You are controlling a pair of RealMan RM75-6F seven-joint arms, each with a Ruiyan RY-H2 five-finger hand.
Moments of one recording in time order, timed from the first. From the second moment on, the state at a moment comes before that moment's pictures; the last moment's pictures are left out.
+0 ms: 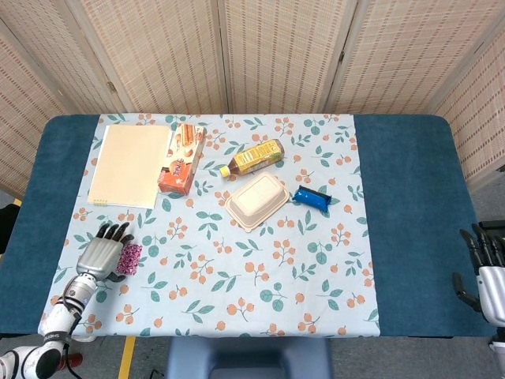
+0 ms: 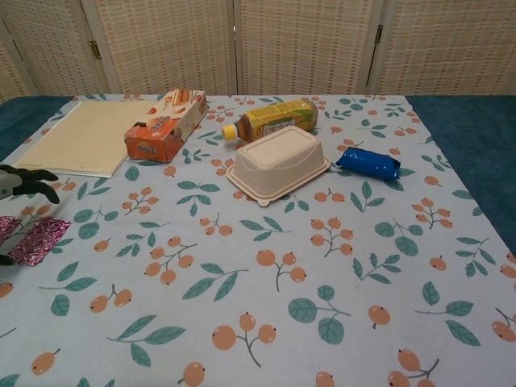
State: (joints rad) left arm -0.53 -1.33 -0.02 -1.49 1.09 0.93 0.48; right arm -0.01 -1.07 0.06 -1.61 -1.48 1.53 0.02
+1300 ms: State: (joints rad) left arm -0.59 -1.37 -0.01 -1.45 0.97 0.89 0.53; right arm -0.01 -1.08 0.06 -1.60 -1.46 1.51 0.02
